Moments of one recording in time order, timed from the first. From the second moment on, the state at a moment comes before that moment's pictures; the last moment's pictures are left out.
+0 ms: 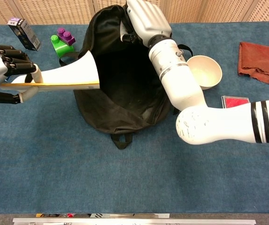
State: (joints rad) left arm -0.46 -1.44 0.05 -1.12 1.99 1.66 -0.07; right arm 0.93 -1.99 0.47 -1.31 -1.04 1.18 -0.44
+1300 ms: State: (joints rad) left arm -0.65 -1.70 0.00 -1.00 1.97 1.58 -0.08; right arm 0.99 -2.00 0.63 -1.37 -0.85 1.17 -0.35
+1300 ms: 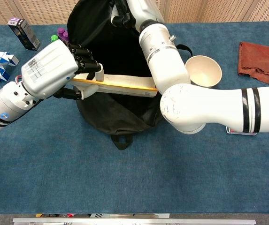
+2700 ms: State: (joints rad) left arm -0.71 -1.93 -0.03 -0.72 1.82 1.58 -0.10; right arm 1.02 -1.95 0.64 -1.45 -0.72 1.18 -0.31
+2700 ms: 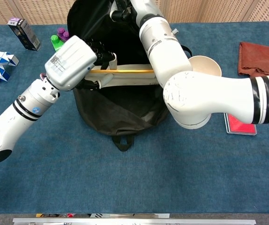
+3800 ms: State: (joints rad) left arm -0.75 -2.12 -0.07 -0.46 1.74 1.63 0.01; right arm 1.04 -1.94 0.64 -1.47 -0.67 1.20 -0.30
